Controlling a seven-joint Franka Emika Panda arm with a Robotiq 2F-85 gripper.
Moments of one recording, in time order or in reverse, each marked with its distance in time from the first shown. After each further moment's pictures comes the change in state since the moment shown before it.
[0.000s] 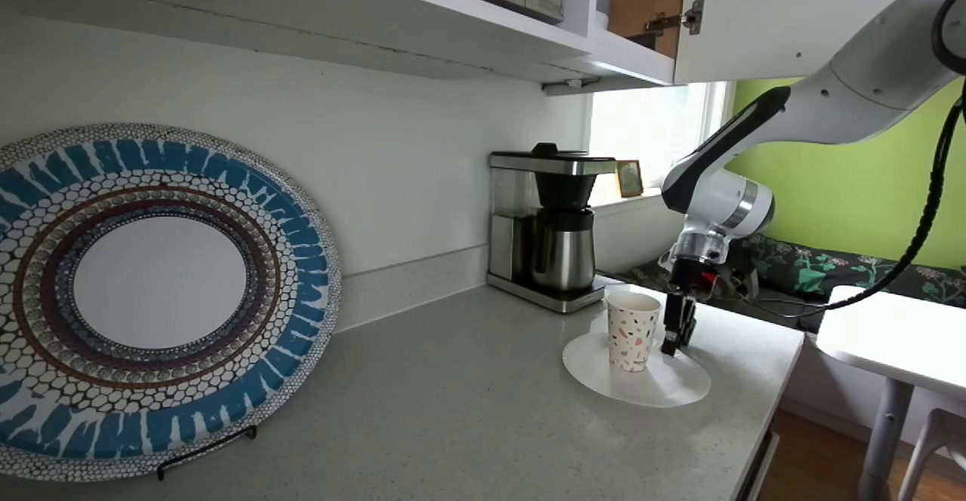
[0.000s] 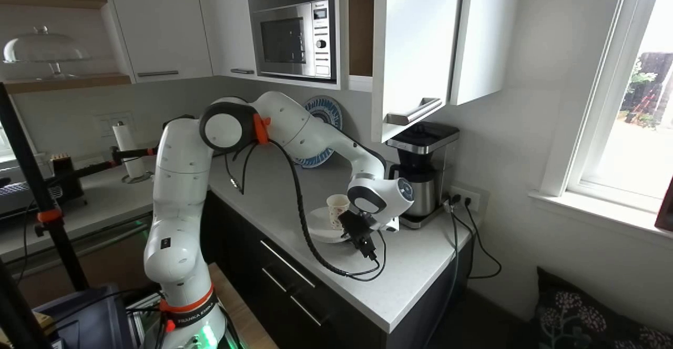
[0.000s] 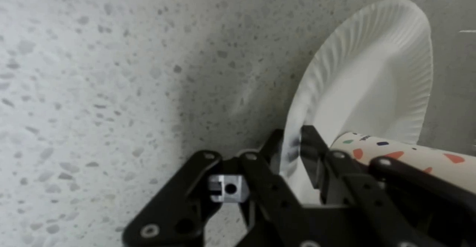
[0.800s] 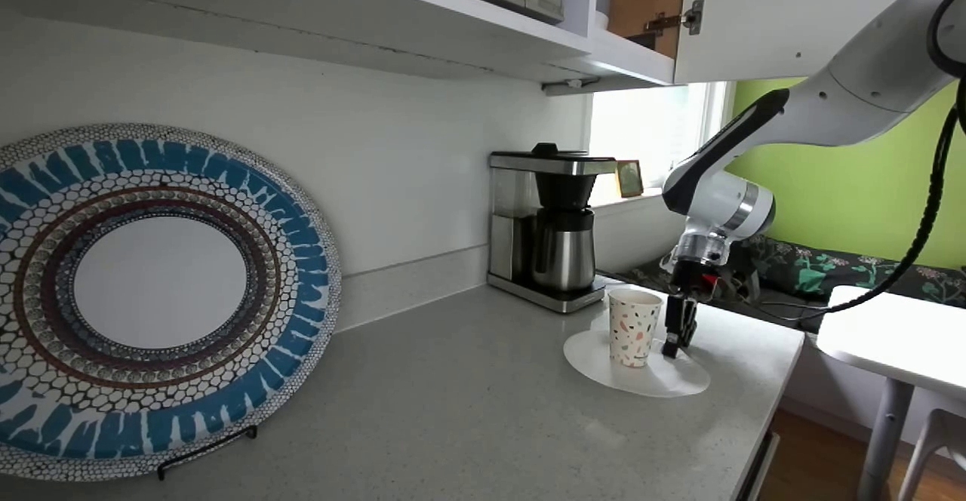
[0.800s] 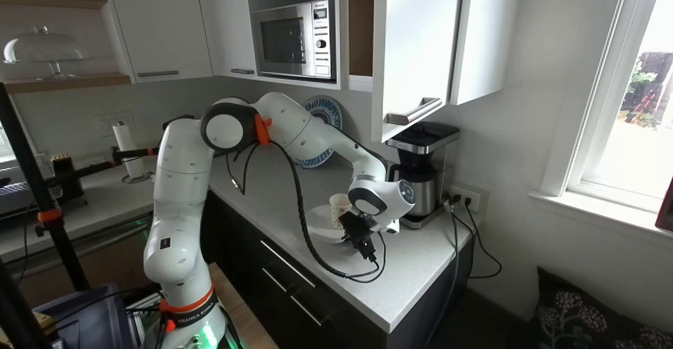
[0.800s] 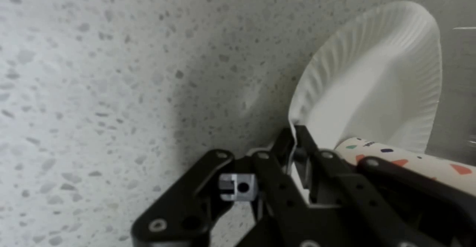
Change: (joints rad) arm -0.009 0.010 0.000 0.004 0.012 -0.012 -0.002
